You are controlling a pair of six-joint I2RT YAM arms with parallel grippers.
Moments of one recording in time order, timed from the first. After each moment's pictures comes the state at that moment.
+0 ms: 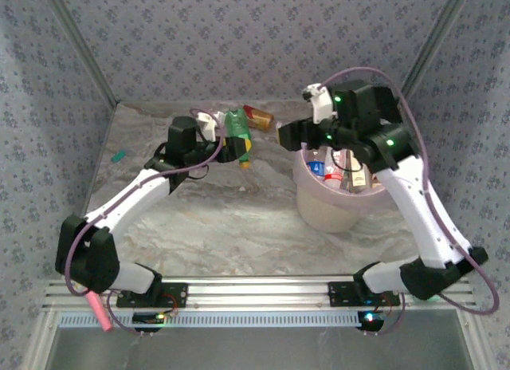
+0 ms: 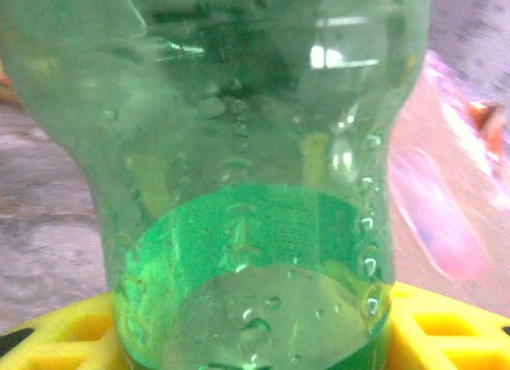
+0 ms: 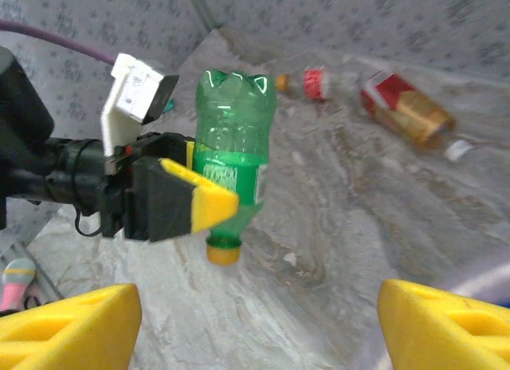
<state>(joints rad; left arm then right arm) -0.46 1.38 1.03 0.01 0.60 -0.56 0.52 1.38 1.76 -0.95 -0.31 0.18</state>
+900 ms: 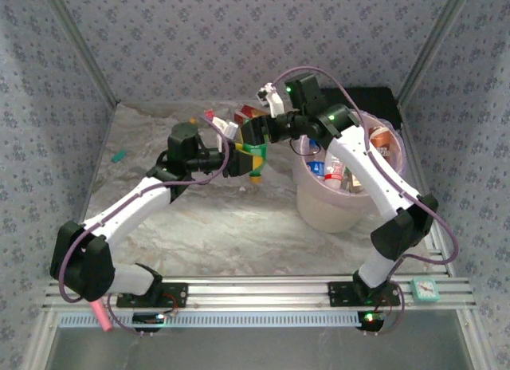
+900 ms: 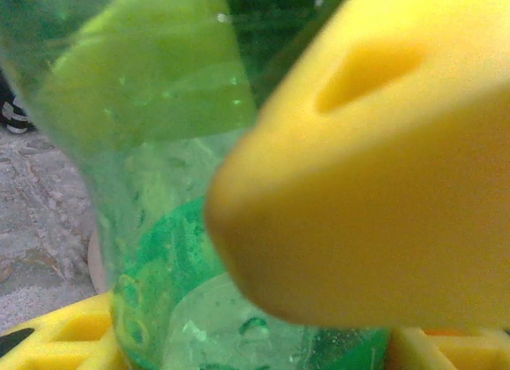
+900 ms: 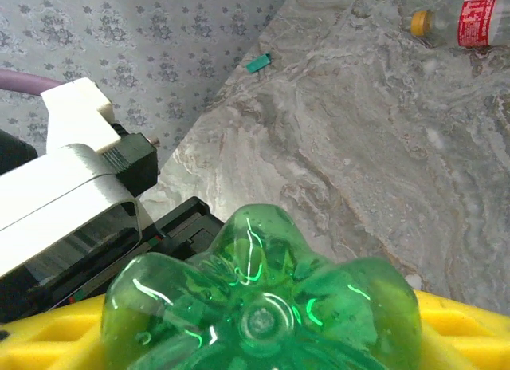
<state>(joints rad) -0.53 1.34 0.99 0.18 0.87 -0.49 0.57 1.67 1.84 -0.82 -0.58 0.27</state>
